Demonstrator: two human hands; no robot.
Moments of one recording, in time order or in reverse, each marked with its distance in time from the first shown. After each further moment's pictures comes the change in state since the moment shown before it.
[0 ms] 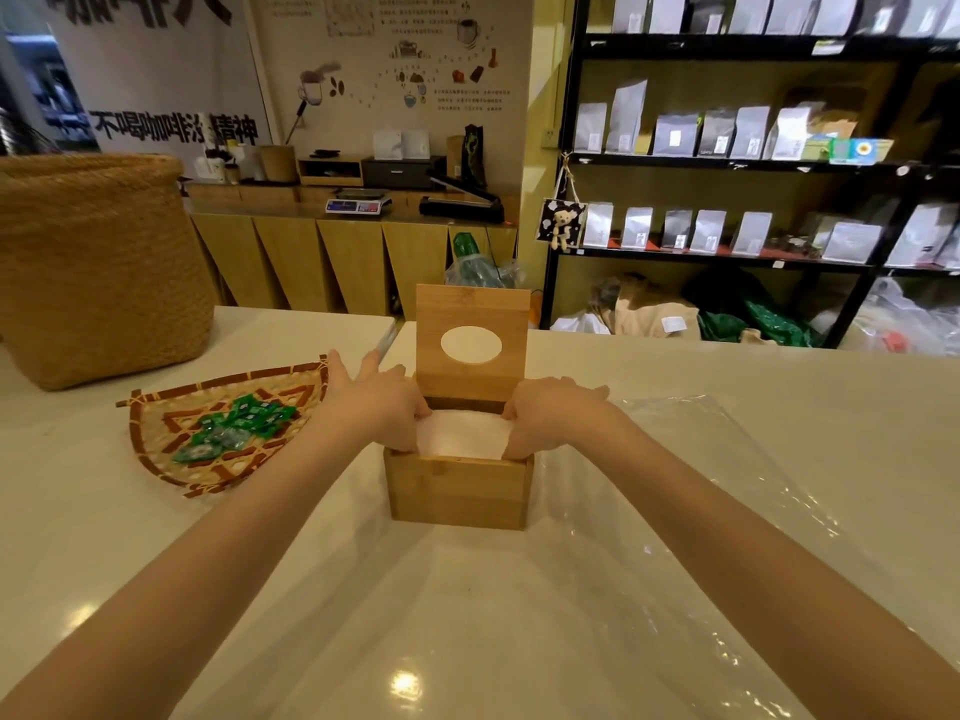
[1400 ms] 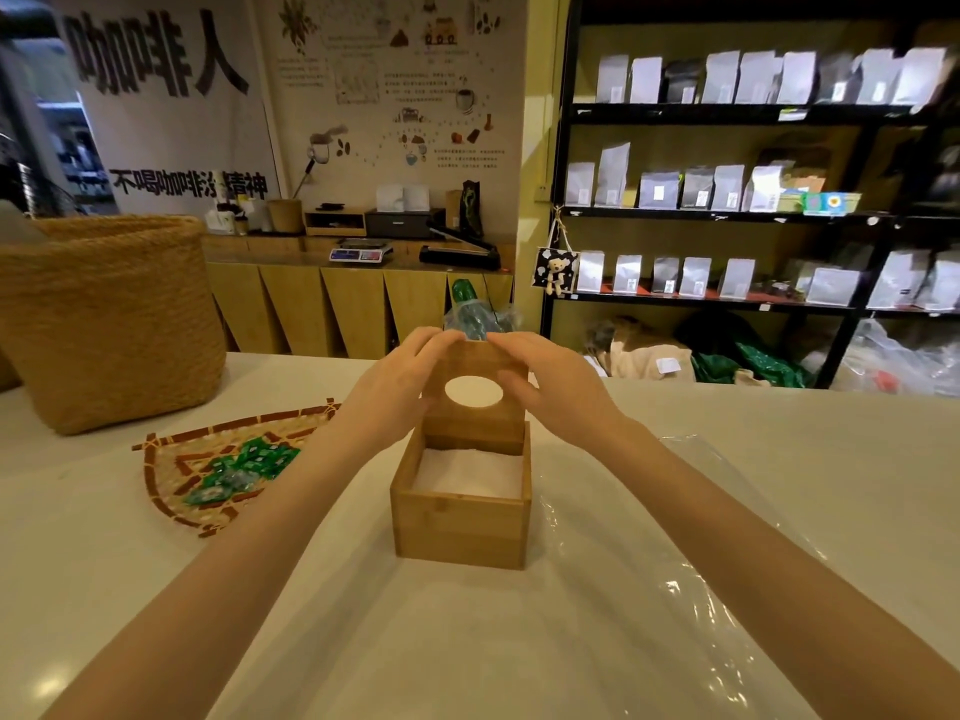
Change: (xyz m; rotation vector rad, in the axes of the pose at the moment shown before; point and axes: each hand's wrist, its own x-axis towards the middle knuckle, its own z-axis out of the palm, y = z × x) left_hand 0.016 -0.014 -0.009 -0.374 0.843 0.415; right_hand 0.007 0.021 -0.021 0.255 0.856 -0.555
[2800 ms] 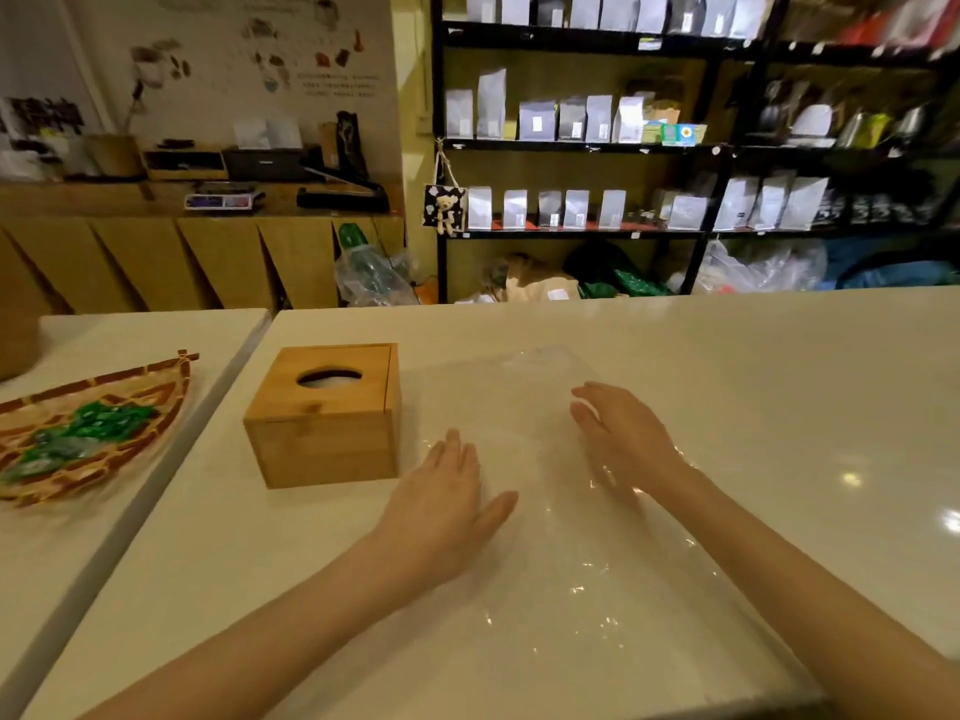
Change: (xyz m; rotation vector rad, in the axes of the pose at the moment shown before) left_hand -0.104 0.173 0.065 -0.047 -0.566 -0.053; right_hand -0.195 0.082 -0.057 -0.185 -0.158 0.639
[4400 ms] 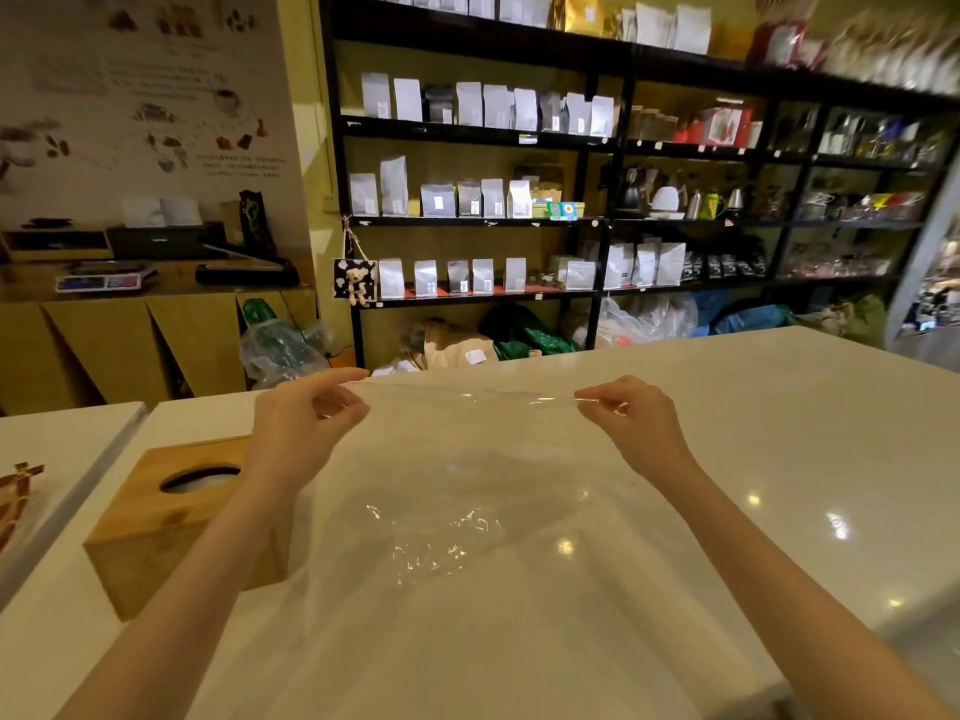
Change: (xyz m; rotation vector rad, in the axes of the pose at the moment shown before) left_hand 0.074 -0.008 -0.086 -0.581 0.646 0.107; right_hand -0.010 0.058 -0.101 0.333 0.456 0.103
